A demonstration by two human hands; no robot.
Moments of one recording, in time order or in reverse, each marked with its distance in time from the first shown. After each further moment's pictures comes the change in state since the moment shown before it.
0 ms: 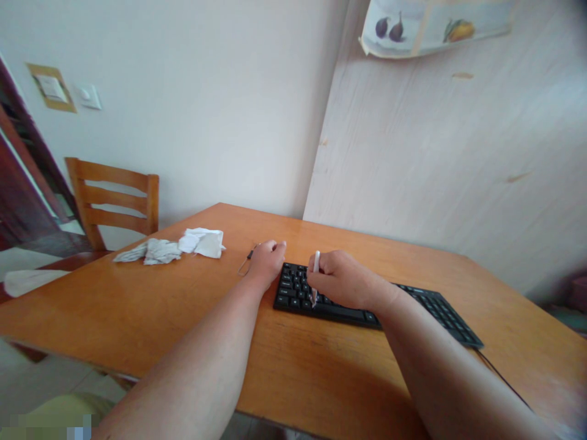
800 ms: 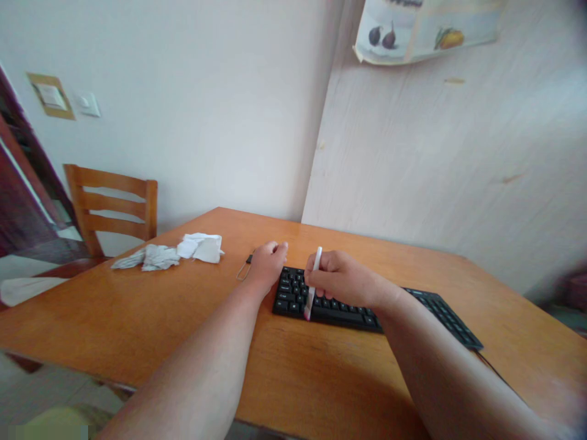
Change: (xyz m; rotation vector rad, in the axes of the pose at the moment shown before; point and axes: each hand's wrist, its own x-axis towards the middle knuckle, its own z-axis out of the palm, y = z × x) left_hand -0.008 0.019 -0.007 -0.099 -0.005 0.039; right_hand 0.002 0.006 -0.003 0.373 -0.070 -0.023
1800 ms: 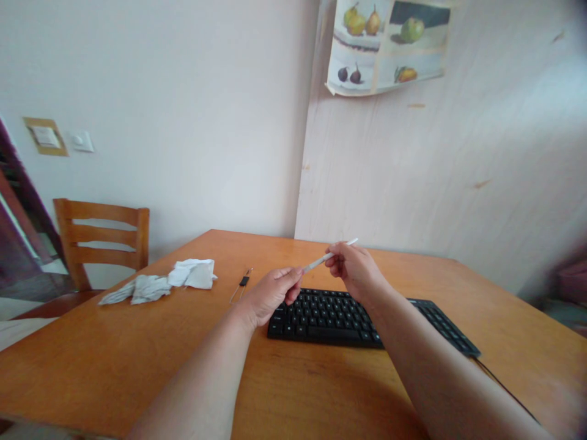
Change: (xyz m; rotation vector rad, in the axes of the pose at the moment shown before) left_hand -0.027 0.041 -0.014 -0.620 -0.662 -0.063; right_hand 0.021 0.044 -0.028 0.816 0.754 0.104
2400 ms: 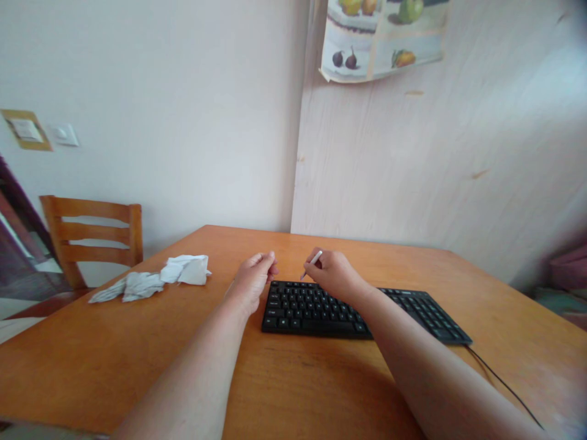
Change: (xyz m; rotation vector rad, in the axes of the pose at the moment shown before) left_hand 0.012 -0.009 -0.015 0.011 0.564 0.010; right_hand -0.007 0.019 0.003 -1.012 -0.266 -0.342
